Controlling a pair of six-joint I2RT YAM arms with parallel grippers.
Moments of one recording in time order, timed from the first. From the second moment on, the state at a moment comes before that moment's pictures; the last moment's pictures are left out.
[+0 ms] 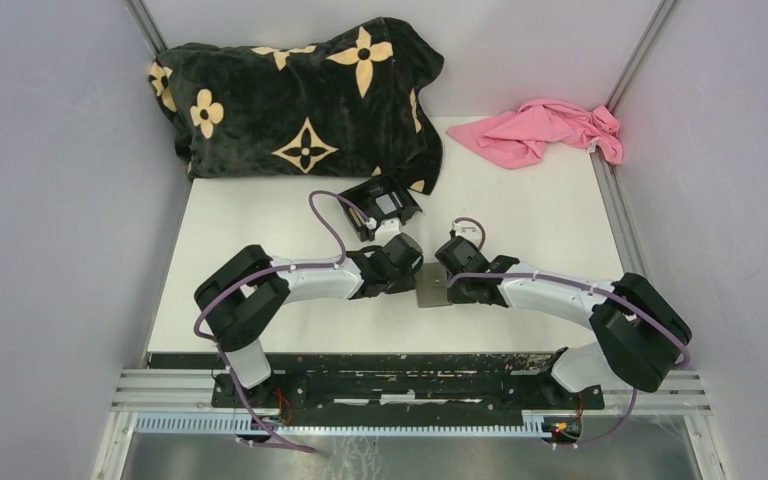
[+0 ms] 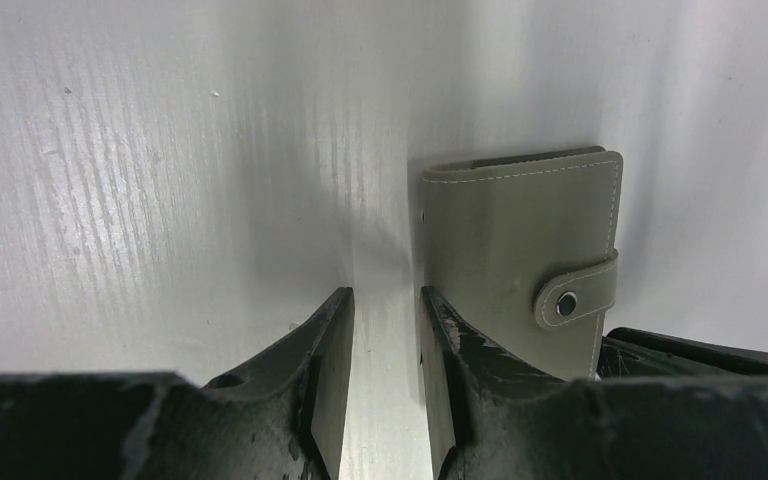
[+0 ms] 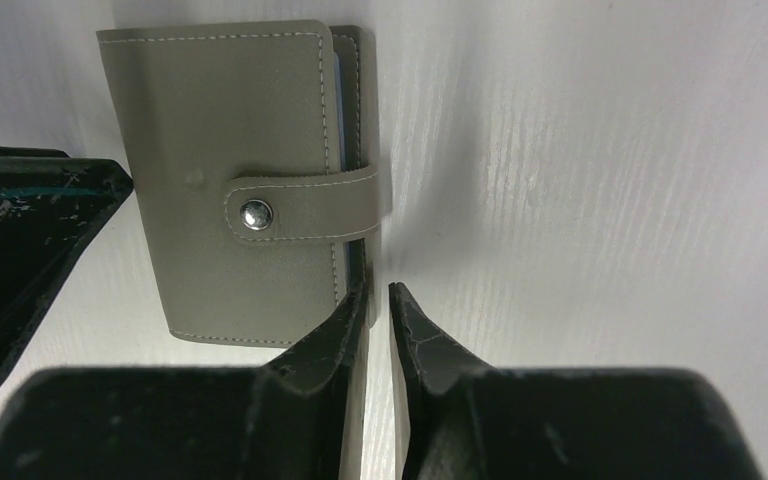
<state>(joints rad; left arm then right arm) -0.94 1.74 0.94 -0.15 -0.28 -0.96 0.78 1.42 0.70 -0.38 0.27 0.70</state>
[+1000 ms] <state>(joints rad) -0.75 1.13 0.92 -0.40 -0.71 -0.67 0.38 1.34 1.13 -0.53 0.44 0.38</state>
